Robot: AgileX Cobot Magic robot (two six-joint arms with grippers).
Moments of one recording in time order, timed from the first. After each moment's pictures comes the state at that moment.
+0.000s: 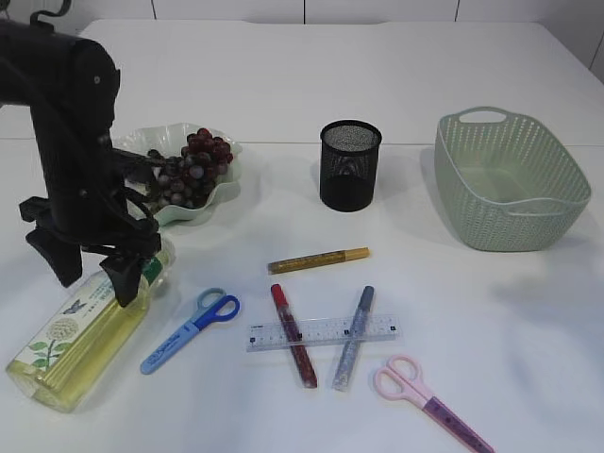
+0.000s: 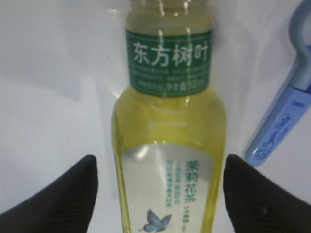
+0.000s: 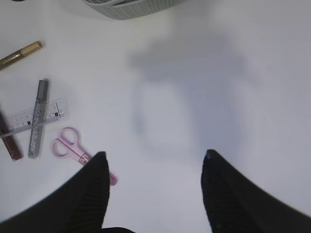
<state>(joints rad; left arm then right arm) -0.33 2.05 -1.47 0.07 1.21 -0.06 -0.09 1.12 -1.14 0.10 1.25 0.13</state>
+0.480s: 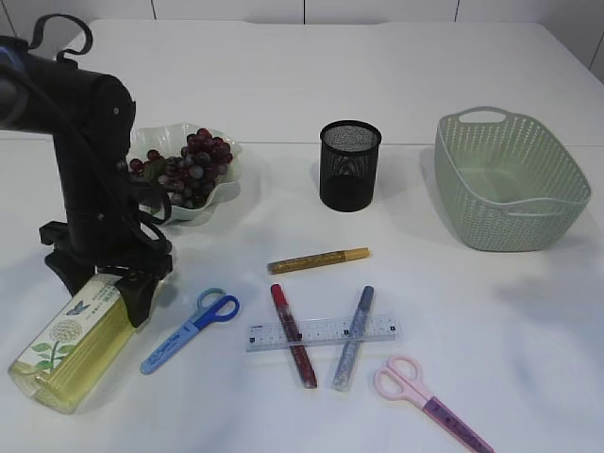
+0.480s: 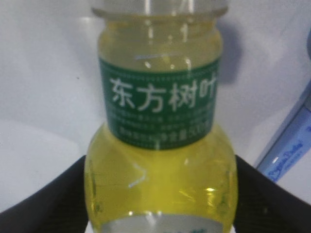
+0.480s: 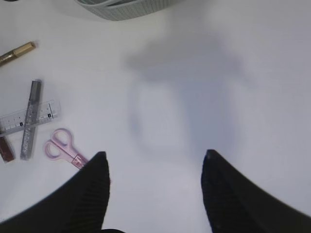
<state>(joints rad) -0.32 2.15 -1.48 0.01 1.18 -0.02 -0.09 1.12 -1.14 0.08 1.25 0.12</state>
